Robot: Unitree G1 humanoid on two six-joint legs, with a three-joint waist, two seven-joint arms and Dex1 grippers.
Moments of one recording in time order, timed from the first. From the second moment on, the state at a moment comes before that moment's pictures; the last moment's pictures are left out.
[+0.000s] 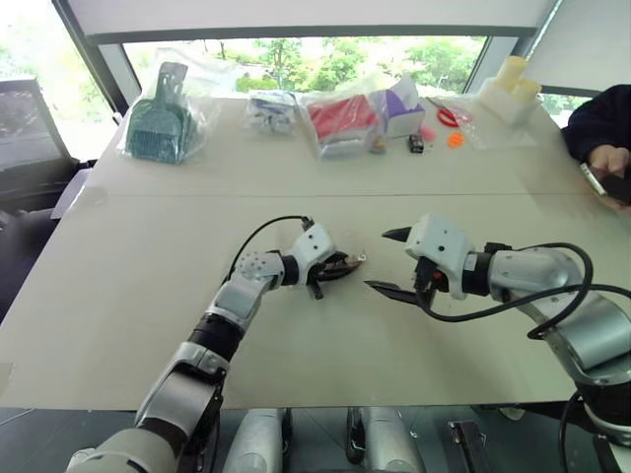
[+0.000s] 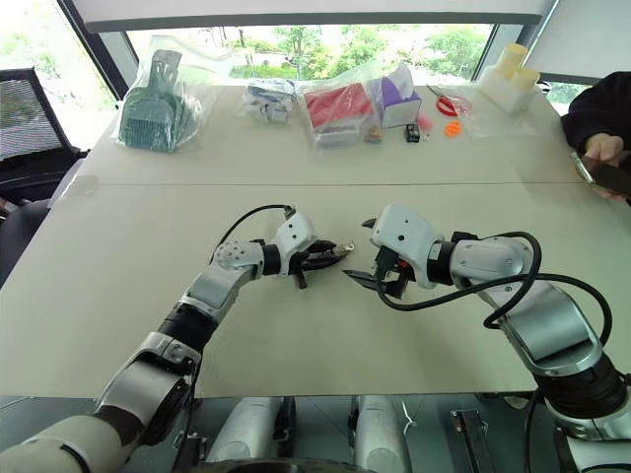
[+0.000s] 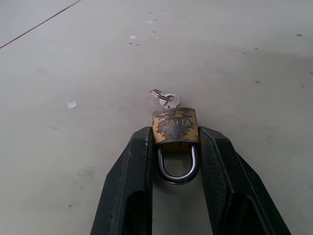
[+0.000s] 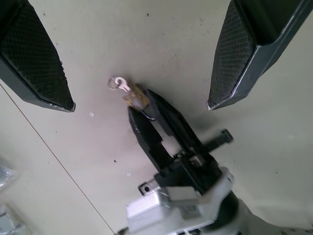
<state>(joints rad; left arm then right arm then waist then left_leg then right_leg) -0.59 0.23 -0.28 0.38 -0.07 0.13 -0.94 -0.36 -0.84 0.10 -0.56 0.32 0.70 0.79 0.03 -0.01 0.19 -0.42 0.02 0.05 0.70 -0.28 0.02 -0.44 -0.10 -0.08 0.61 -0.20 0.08</state>
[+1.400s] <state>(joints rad) -0.66 0.54 -0.18 0.20 -0.24 0.14 -1.29 -0.50 -0.59 0.40 -0.24 -0.34 0.00 0.75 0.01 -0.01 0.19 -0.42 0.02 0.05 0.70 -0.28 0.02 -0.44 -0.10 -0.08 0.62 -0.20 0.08</state>
